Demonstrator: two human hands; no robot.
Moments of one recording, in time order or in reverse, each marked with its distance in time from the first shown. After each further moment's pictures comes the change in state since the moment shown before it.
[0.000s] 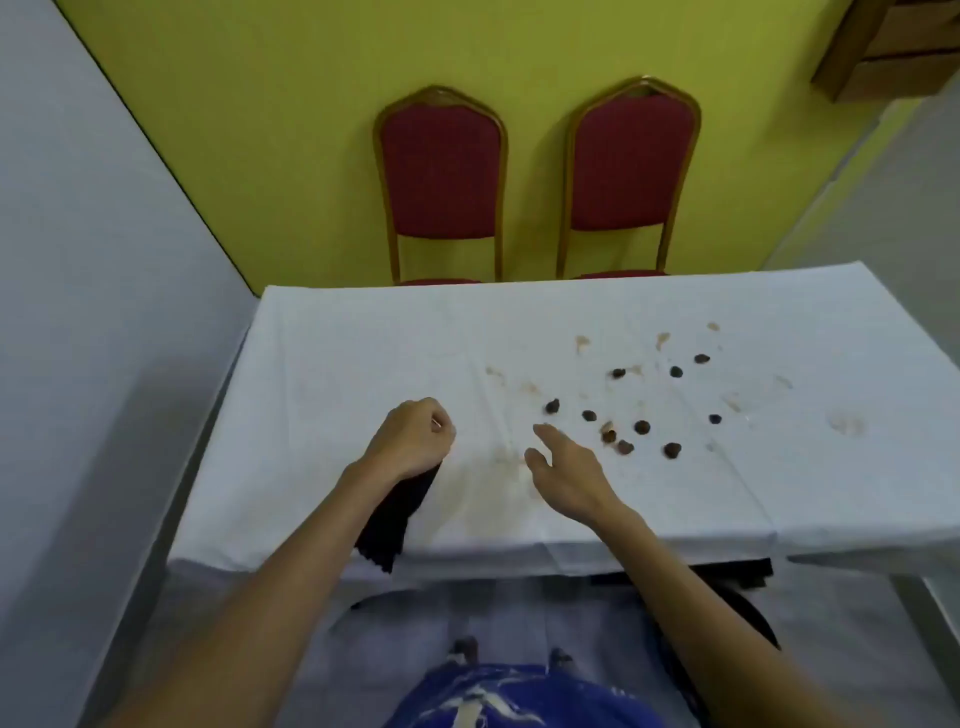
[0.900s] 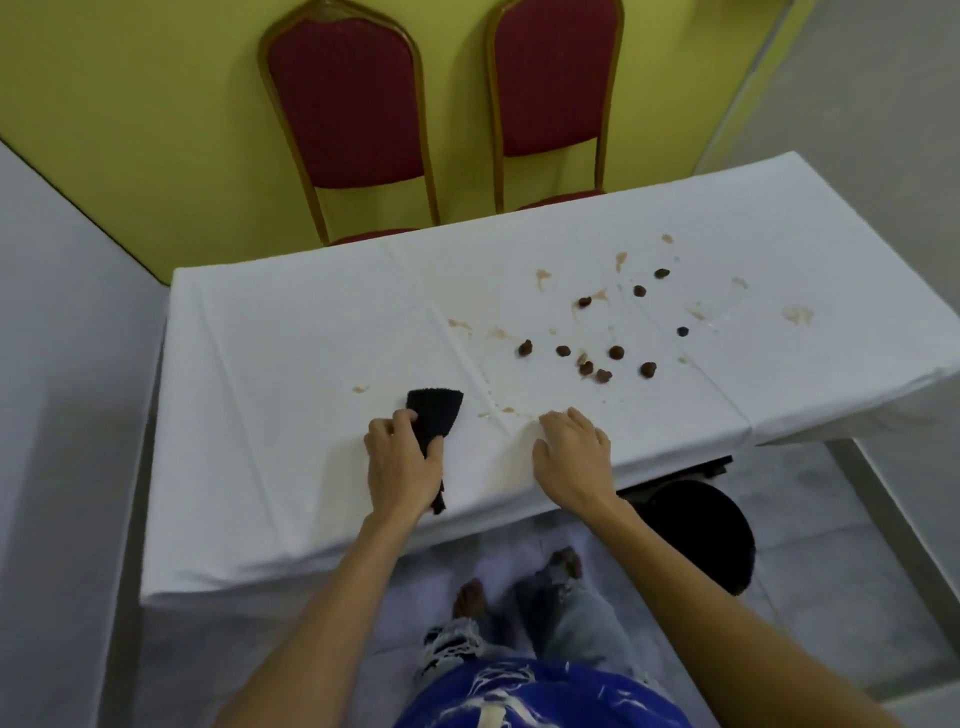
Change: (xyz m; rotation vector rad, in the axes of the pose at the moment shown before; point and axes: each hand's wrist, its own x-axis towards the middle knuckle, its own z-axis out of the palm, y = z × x) left_hand -0.012 -0.060 0.078 0.049 0.238 -0.020; right_hand -0.016 0.041 0.065 -0.225 0.229 0.174
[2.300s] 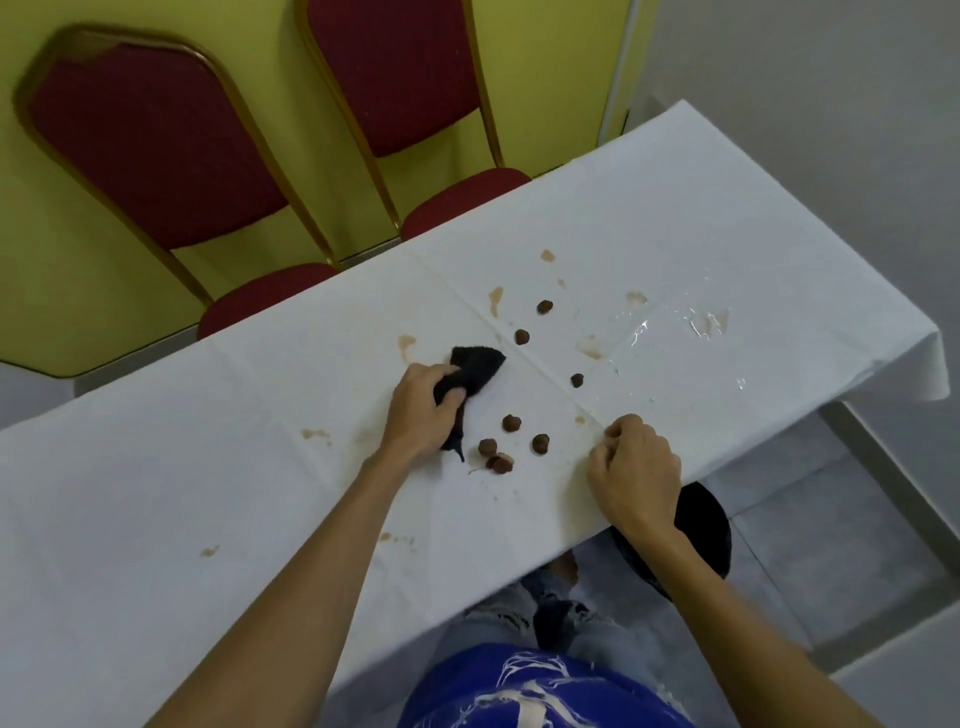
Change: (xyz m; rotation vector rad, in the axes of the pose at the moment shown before) left_hand 0.148 0.230 0.117 -0.016 -0.365 0.314; right_hand 0.086 0.190 -0.087 0.164 0.339 0.449
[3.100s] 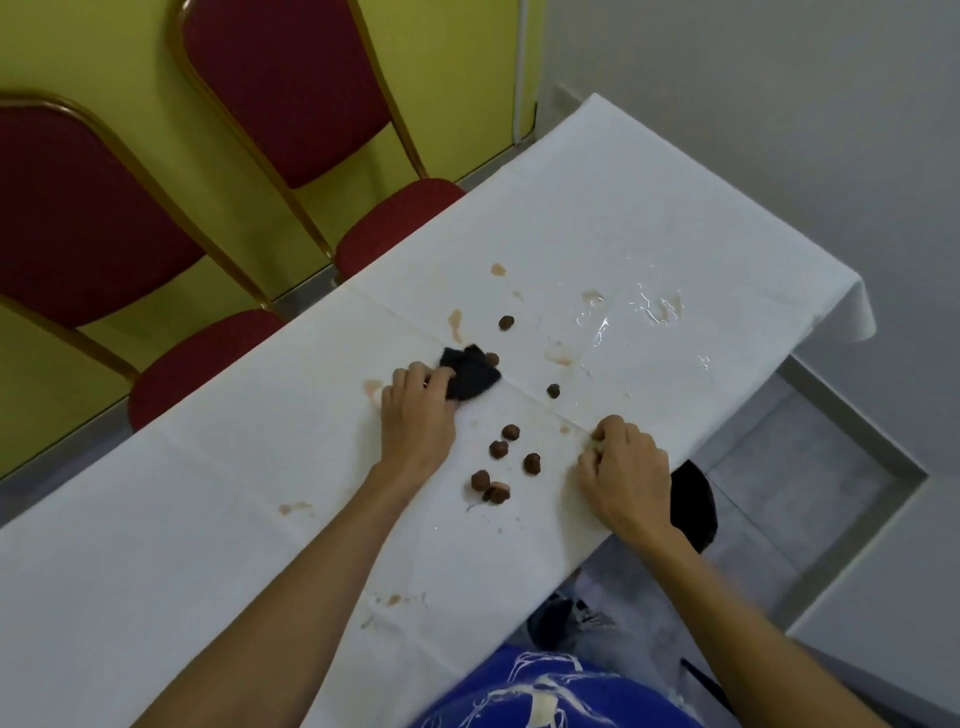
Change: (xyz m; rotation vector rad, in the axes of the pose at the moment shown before) left_hand 0.046 0.003 0.012 0.458 0.048 0.378; right_hand -0.004 -0.012 0.008 -0.106 0.009 0.067
